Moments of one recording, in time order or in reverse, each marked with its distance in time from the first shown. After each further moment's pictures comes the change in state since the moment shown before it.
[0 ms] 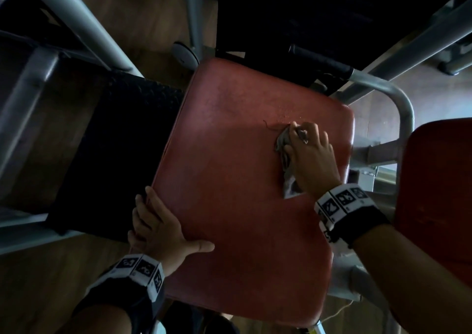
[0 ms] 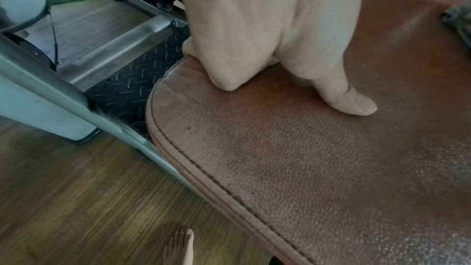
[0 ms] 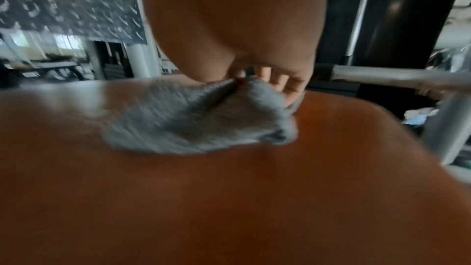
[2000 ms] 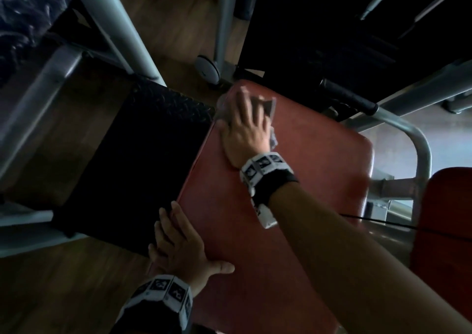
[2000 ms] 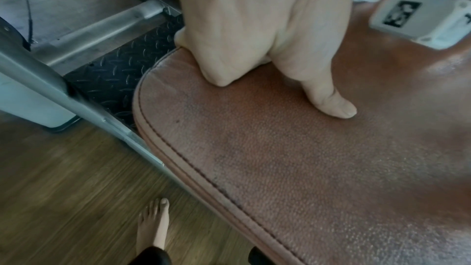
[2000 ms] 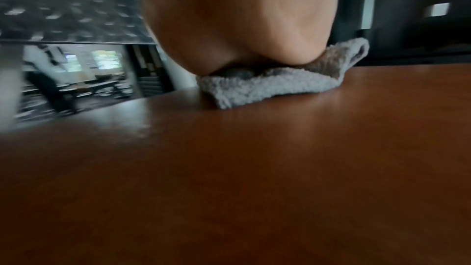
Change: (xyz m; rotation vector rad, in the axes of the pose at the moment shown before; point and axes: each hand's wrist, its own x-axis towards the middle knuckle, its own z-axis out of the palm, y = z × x) left_hand 0.002 0.003 -0.003 0.053 -0.051 -0.075; right_hand 0.107 -0.171 0.023 0.073 -0.016 -0.118
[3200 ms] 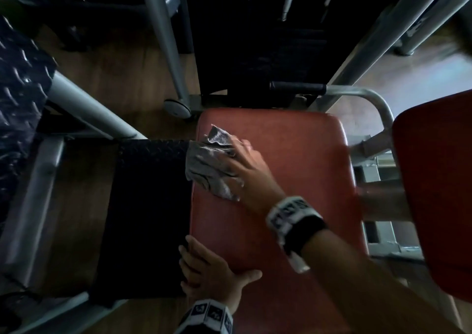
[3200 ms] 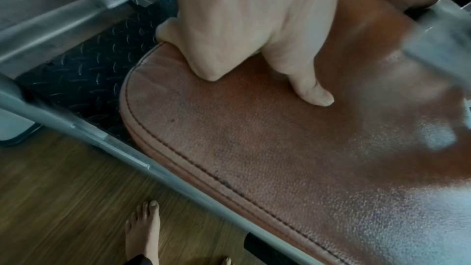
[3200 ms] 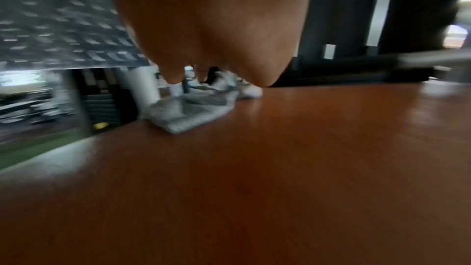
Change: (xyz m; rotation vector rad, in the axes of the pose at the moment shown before) left_hand -0.002 0.002 0.003 0.130 0.074 -0.045; right_hand -0.082 0.025 -0.008 0.234 0.151 -0.064
